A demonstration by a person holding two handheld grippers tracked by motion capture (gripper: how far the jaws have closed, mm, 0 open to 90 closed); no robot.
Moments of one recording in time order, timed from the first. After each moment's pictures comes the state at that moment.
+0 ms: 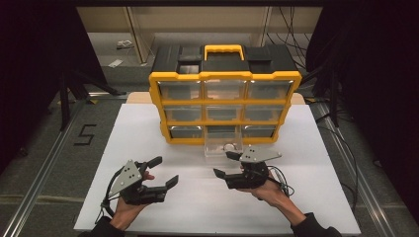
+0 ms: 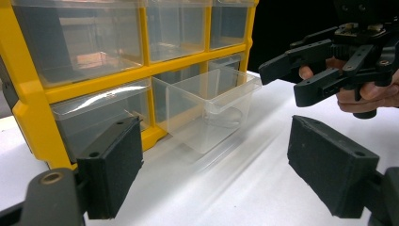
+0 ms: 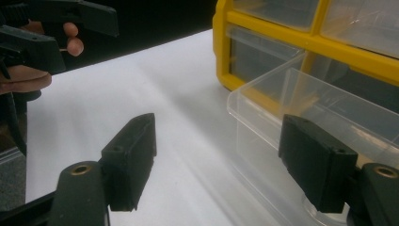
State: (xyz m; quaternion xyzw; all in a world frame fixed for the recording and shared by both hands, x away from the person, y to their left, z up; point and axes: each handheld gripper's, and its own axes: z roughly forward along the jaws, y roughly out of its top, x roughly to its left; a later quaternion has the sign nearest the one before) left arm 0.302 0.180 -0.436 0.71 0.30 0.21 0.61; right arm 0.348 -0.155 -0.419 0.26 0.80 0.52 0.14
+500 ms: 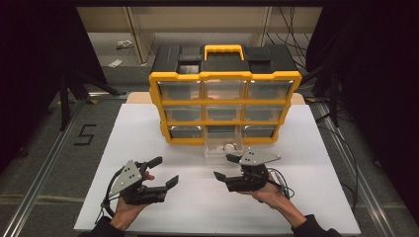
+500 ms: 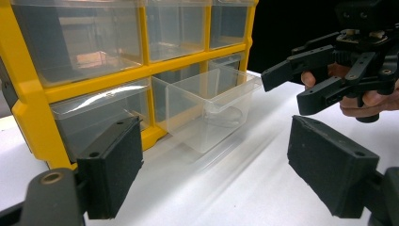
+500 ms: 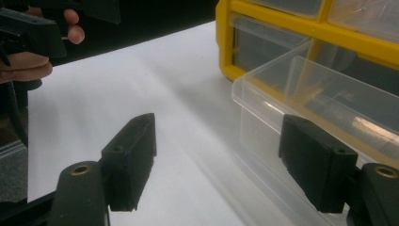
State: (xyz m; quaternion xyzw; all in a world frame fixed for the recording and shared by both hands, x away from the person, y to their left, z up) left arm 0.301 0.180 -0.436 0.71 0.30 0.21 0.61; right arm 0.345 -0.156 -0.425 0.26 0.81 0.51 0.13
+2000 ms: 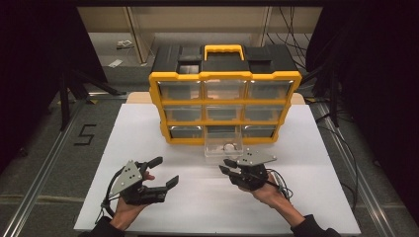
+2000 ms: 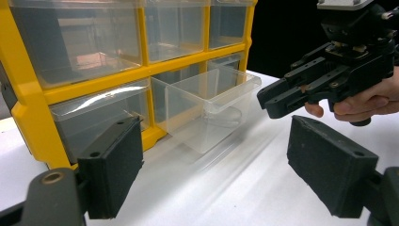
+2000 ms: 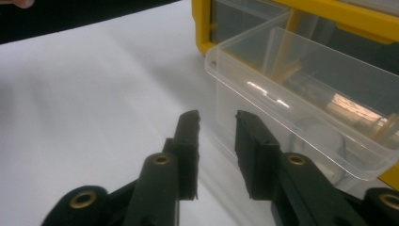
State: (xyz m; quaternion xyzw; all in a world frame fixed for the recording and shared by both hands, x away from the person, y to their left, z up) left arm 0.301 0.180 -0.436 0.71 0.29 0.21 0.61; right arm 0.350 -0.156 -0.437 0.28 0.82 0.47 0.16
